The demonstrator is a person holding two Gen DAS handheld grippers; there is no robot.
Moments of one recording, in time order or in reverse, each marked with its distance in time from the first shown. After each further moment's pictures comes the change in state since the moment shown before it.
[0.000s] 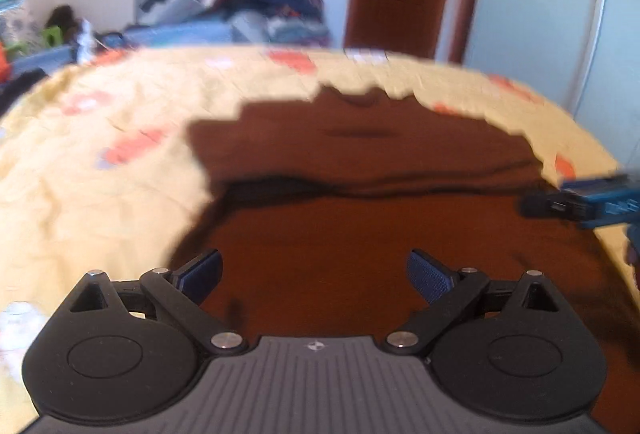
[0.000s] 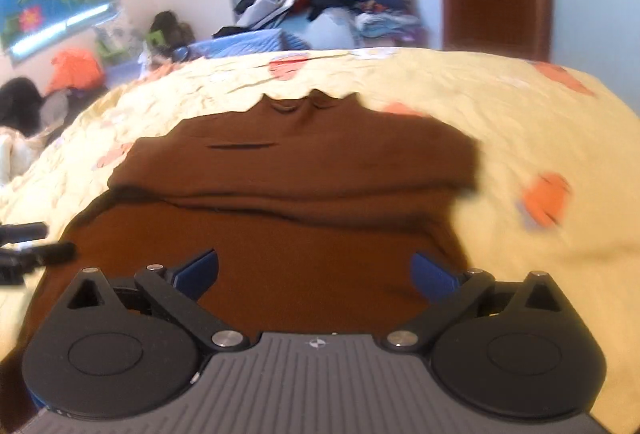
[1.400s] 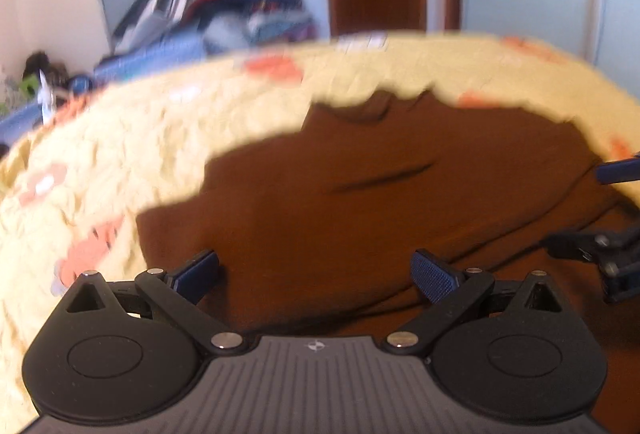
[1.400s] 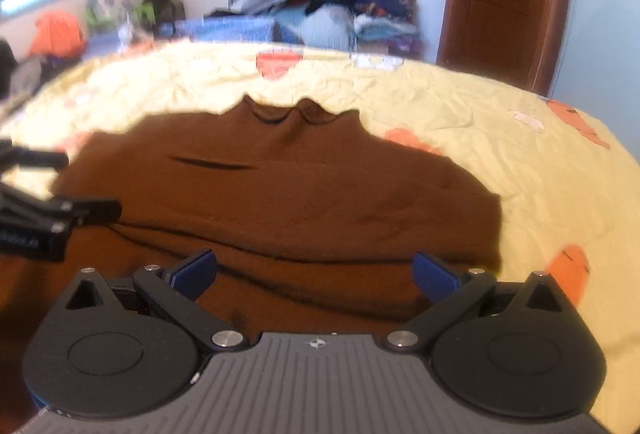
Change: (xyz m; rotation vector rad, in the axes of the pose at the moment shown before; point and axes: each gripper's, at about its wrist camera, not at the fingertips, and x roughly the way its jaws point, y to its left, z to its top) left arm 0.114 -0.009 0.077 0.184 0.059 0.071; right arm 0.066 0.005 0.034 -0.129 0.053 -0.125
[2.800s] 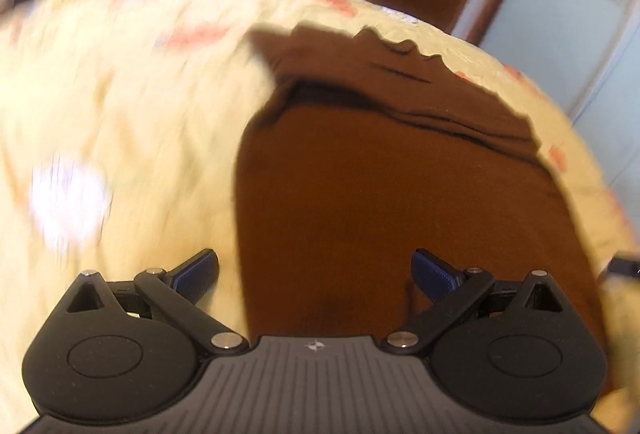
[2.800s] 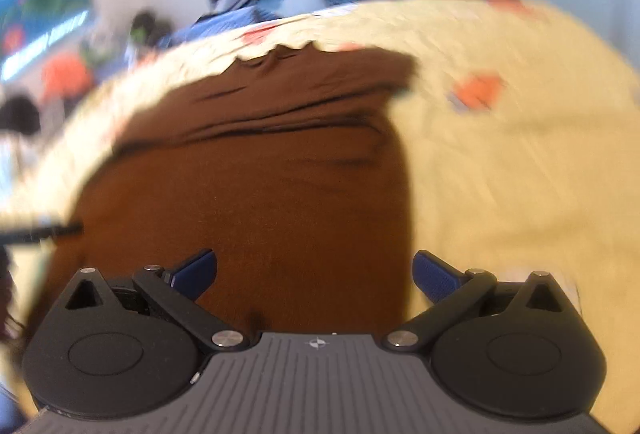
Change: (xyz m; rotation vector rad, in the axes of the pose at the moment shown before) left arm -0.144 0.067 -0.148 -0.446 0.061 -0.221; right arm -0.147 -0.075 -0.137 0.447 0.038 0.206
